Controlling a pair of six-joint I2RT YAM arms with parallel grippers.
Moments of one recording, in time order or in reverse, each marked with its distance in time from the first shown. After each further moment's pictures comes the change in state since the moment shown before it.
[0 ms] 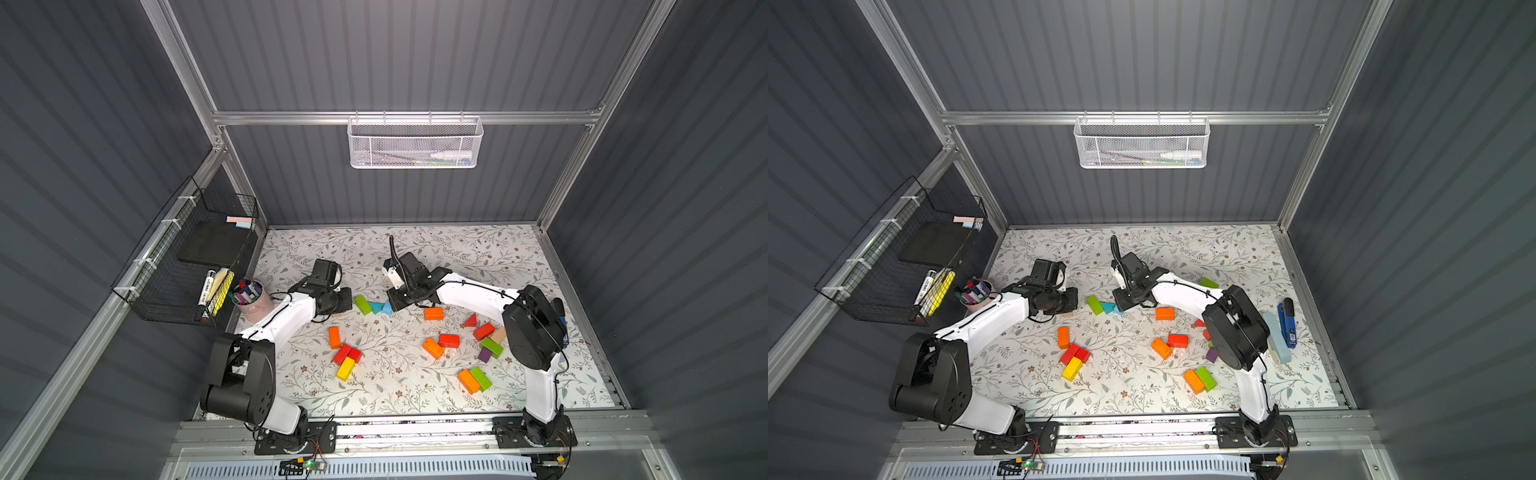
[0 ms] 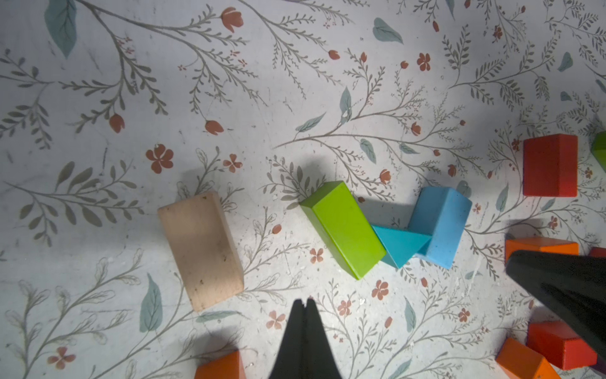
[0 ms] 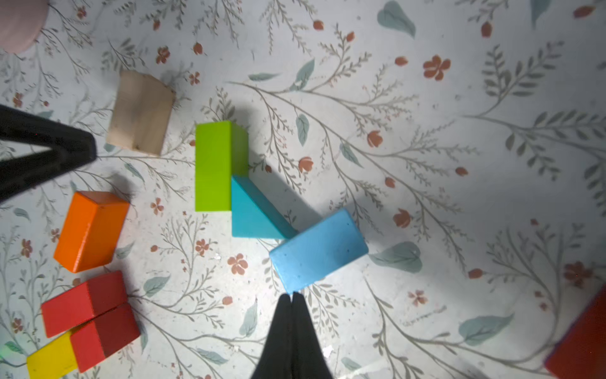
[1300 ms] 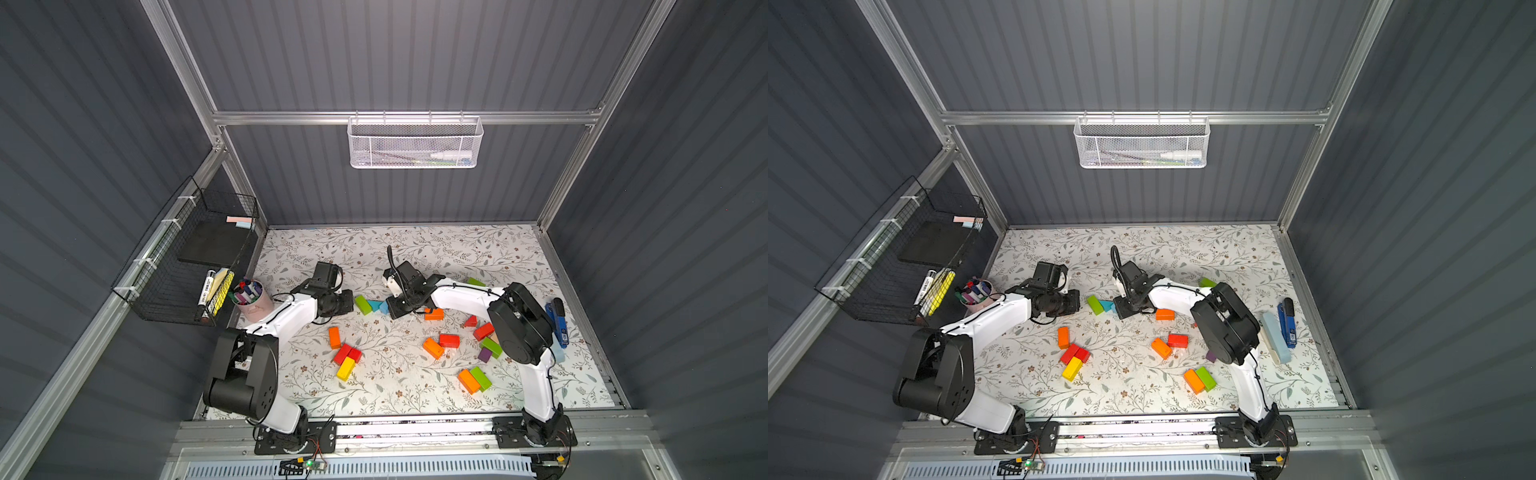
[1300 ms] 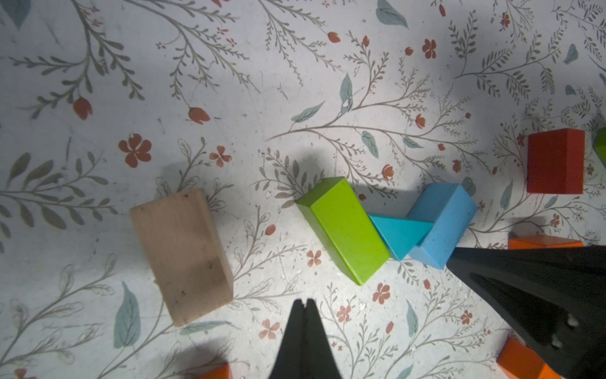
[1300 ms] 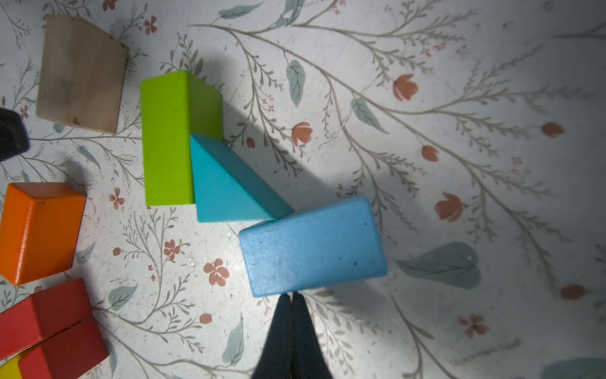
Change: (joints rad) left arm 0.000 0.023 -0.025 0.041 0.026 -0.011; right arm 0.000 0.084 -0.013 0.062 -0.048 0.043
